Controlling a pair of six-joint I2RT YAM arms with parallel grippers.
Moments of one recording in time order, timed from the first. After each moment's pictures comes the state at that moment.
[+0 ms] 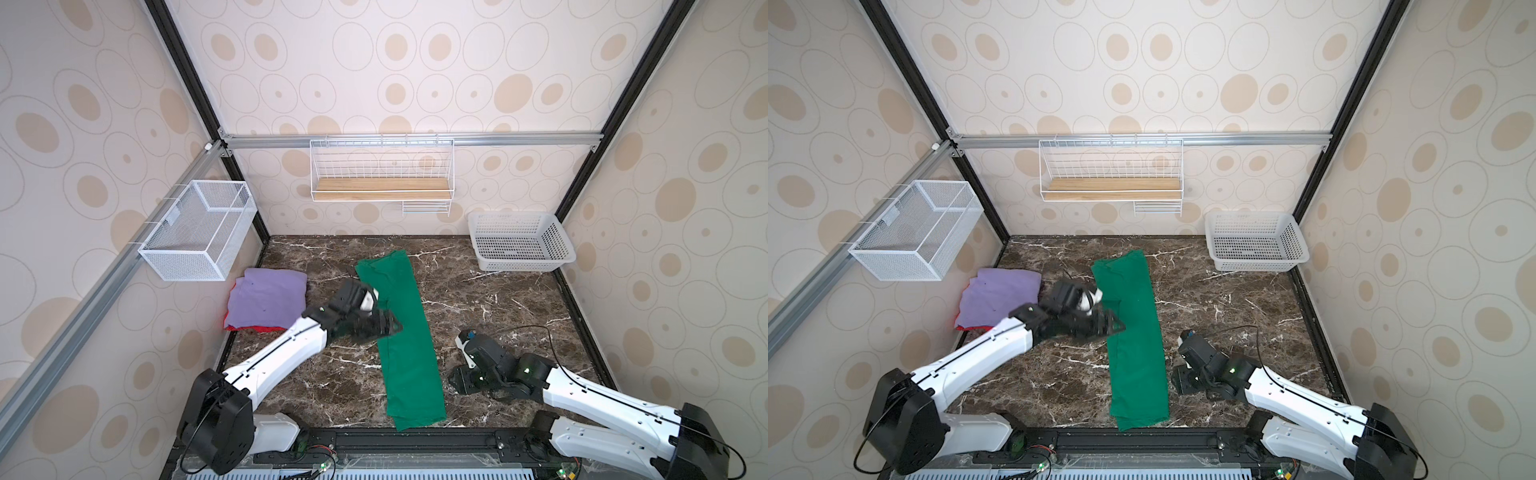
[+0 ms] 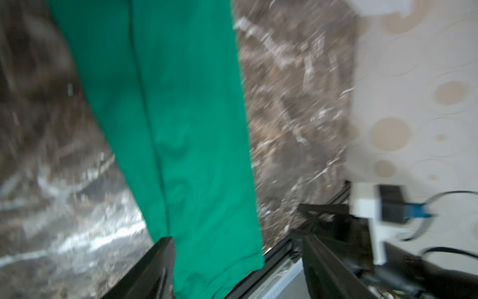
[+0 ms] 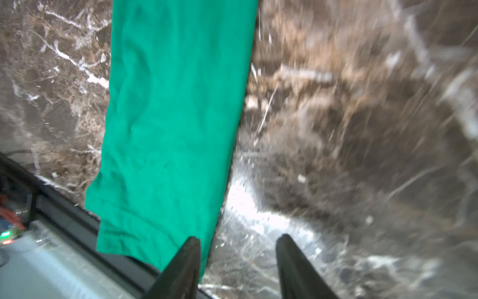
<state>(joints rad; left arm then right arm) -0.62 1.29 0.78 -0.56 0.37 -0.78 0.97 0.95 0.54 -0.63 -0.08 0.63</state>
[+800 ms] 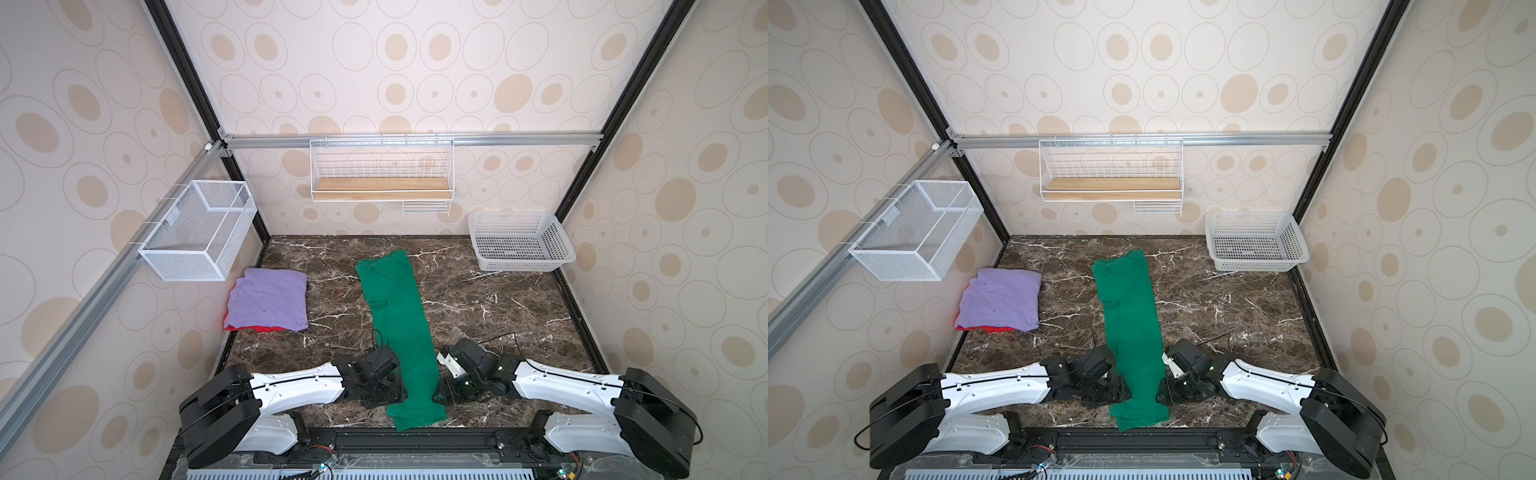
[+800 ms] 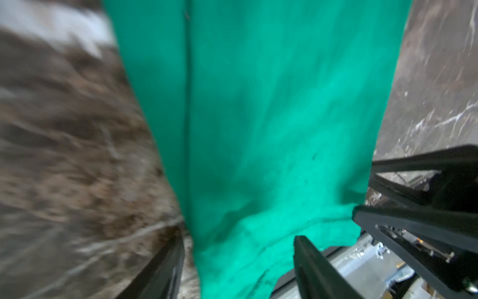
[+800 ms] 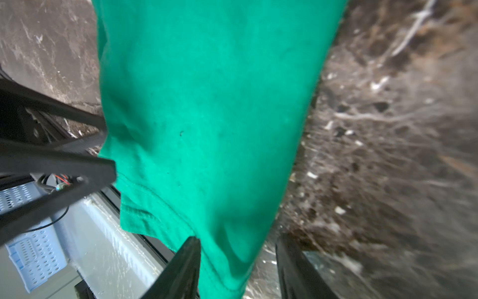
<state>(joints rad) -1.05 1.32 0.56 -0.36 0.22 -1.14 0.96 1.24 0.48 -0.36 -0.38 0.68</state>
